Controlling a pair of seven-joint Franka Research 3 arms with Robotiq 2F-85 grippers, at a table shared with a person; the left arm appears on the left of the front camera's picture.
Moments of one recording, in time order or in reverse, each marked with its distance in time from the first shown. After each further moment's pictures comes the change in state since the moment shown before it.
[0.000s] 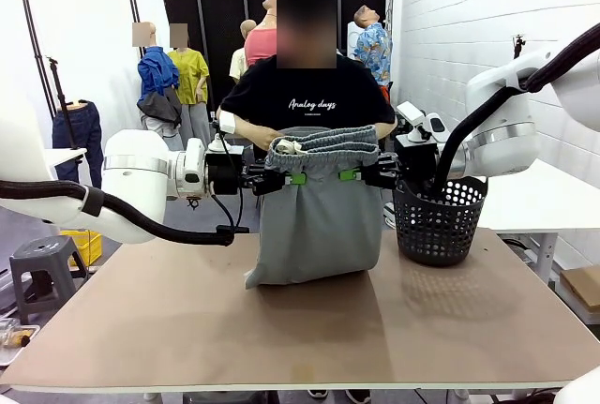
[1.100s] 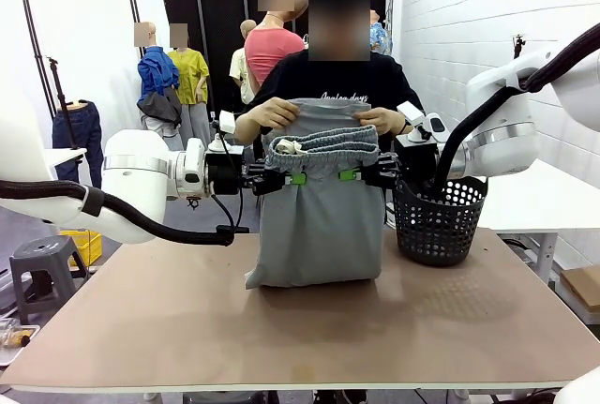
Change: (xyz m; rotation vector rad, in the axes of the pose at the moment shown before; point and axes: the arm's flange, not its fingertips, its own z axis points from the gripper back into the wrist) left arm 0.000 0.000 0.000 0.000 0.000 0.000; right arm 0.000 0.000 0.000 0.000 0.000 0.000
